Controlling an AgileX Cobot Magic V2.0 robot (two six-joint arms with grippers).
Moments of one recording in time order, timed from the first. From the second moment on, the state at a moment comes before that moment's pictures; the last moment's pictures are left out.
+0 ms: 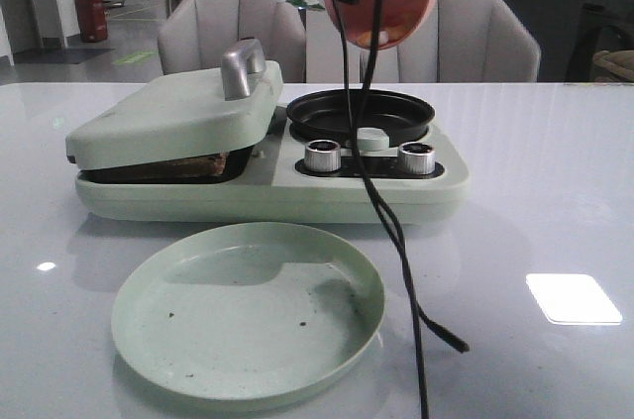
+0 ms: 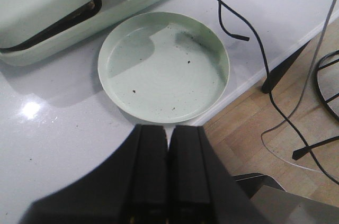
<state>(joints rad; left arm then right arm) -0.56 0.65 -0.66 -0.26 0.81 0.23 0.67 2.15 -1.85 -1.69 1.07 0.59</state>
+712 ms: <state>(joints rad) -0.56 0.65 -0.66 -0.26 0.81 0.23 0.67 2.13 -2.03 -1.66 1.14 0.51</state>
